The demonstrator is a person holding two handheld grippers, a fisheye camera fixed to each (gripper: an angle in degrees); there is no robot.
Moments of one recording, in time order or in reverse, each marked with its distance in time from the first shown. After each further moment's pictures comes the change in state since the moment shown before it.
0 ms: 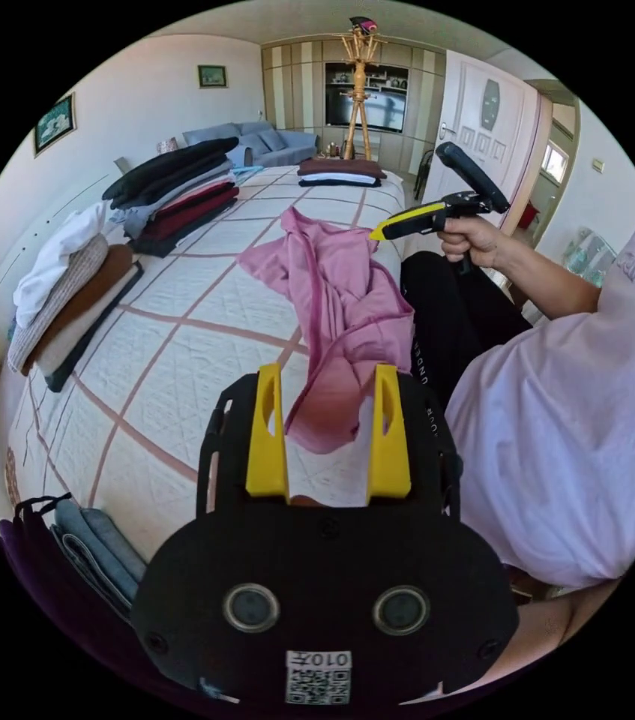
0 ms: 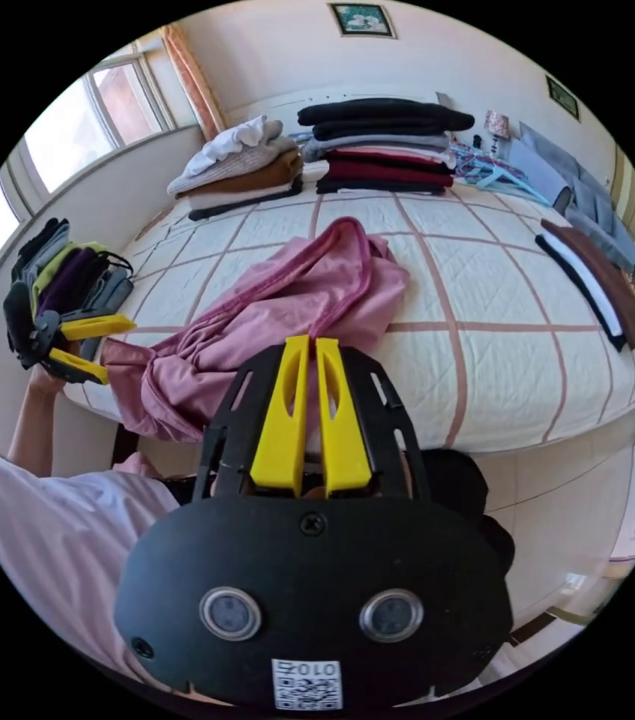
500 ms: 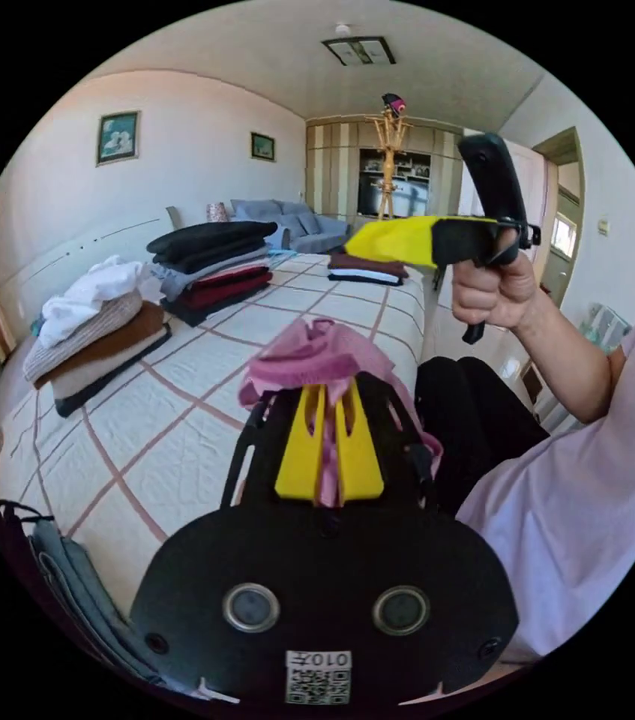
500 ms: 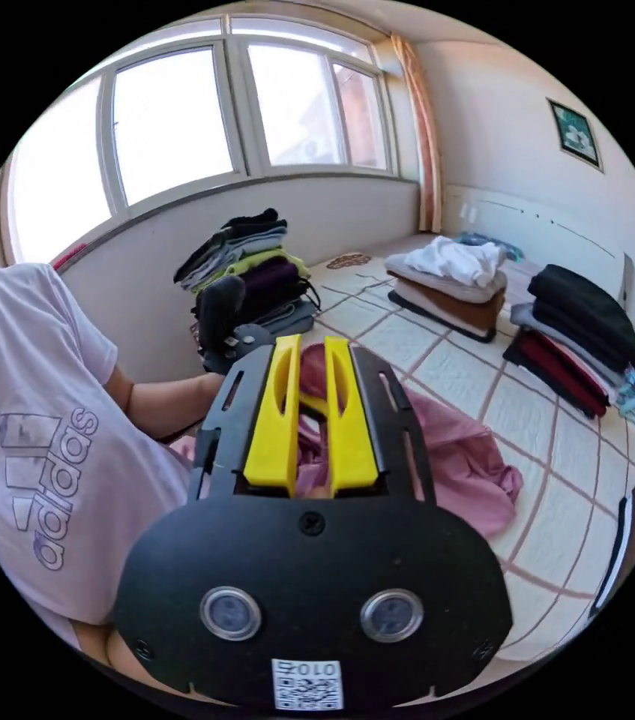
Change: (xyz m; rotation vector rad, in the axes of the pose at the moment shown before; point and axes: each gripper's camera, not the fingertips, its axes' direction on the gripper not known) left arm -0.006 -0.064 -0.016 0.353 -0.087 -0.151; right arm -0.109 -0.088 -0.107 0.245 -0.436 -0.571
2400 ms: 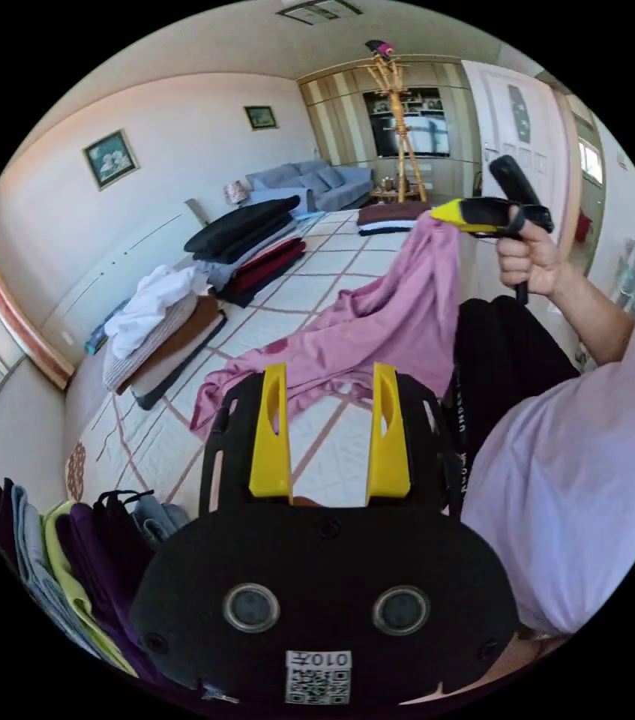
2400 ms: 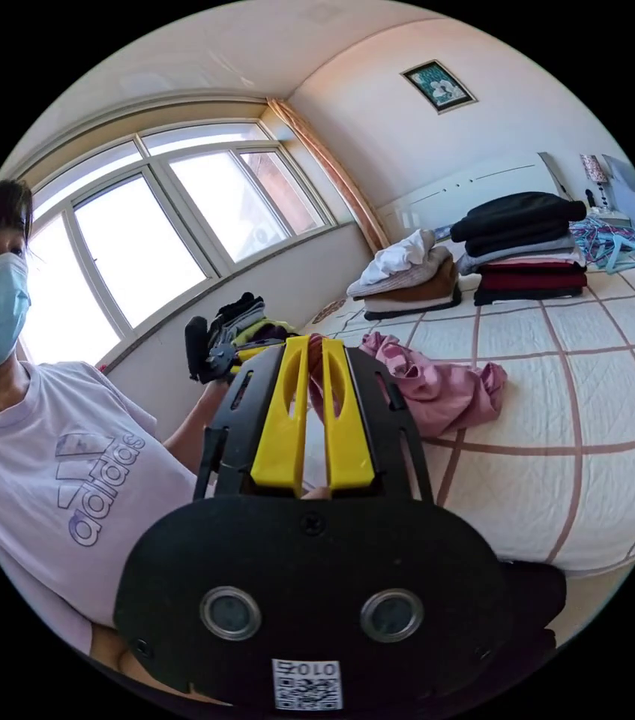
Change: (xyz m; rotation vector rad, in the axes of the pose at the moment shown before) left arm 0.065 -0.011 0.022 -0.202 -0.201 0.183; right arm 0.098 0.146 -0.152 0.299 -0.169 0.353
